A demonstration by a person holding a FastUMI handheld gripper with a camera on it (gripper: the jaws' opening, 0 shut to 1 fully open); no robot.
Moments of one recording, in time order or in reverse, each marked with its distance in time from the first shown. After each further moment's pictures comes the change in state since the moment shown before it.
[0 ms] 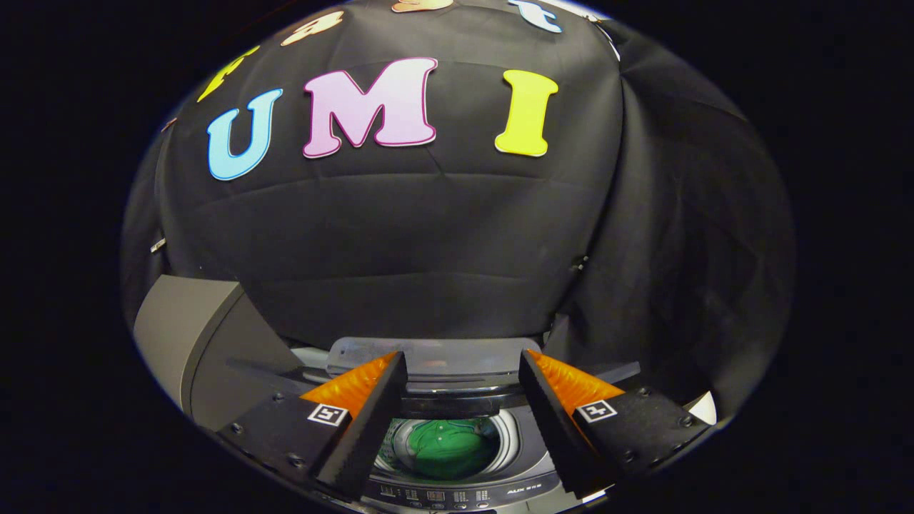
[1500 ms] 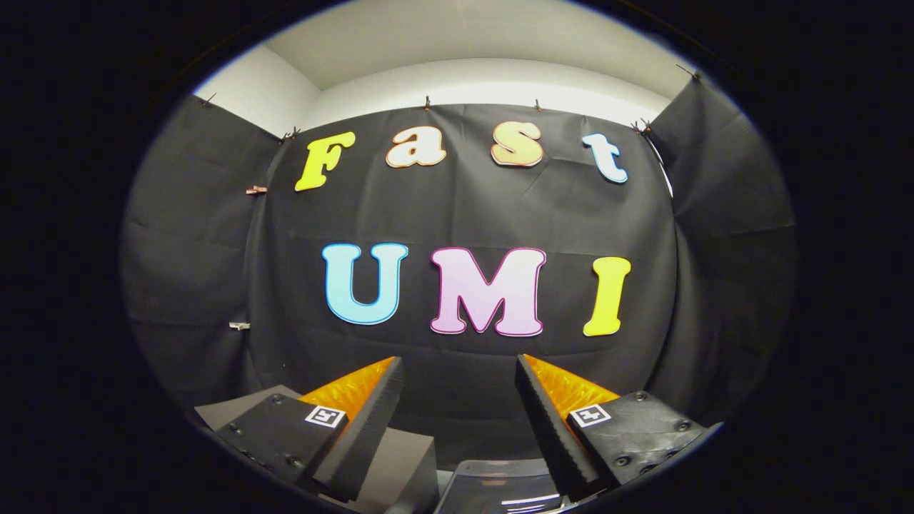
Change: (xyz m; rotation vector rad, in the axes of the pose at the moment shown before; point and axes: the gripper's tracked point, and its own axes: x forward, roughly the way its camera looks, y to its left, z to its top) arm -0.227 0.191 0.187 -0.025 -0.673 0.244
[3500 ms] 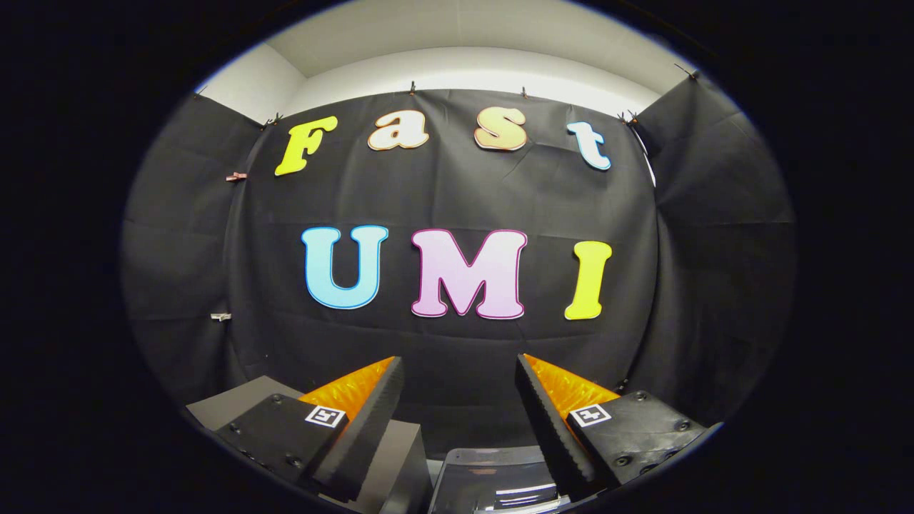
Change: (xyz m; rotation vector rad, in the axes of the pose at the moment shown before) arm 0.014 -0.009 -0.014 -0.024 0.063 -0.066
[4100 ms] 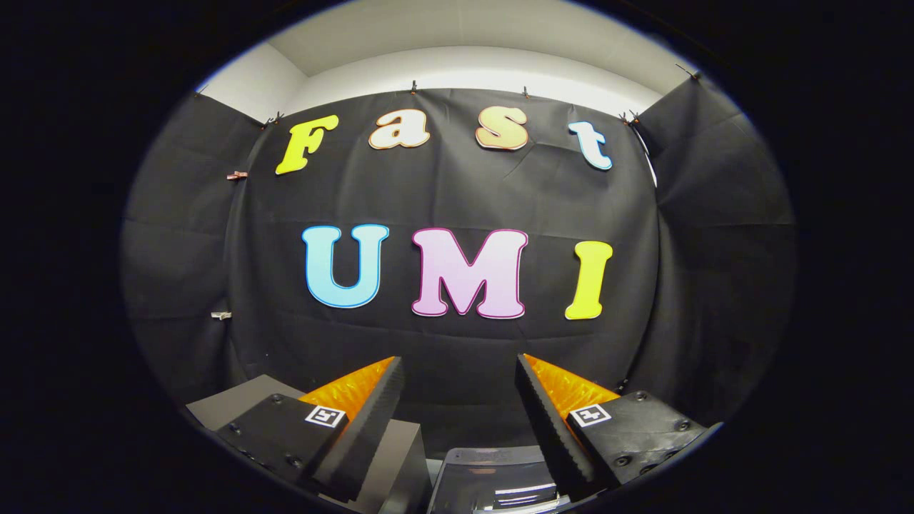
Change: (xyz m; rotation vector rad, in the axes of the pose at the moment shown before) arm 0.001 0.000 0.001 -0.004 0.003 0.003
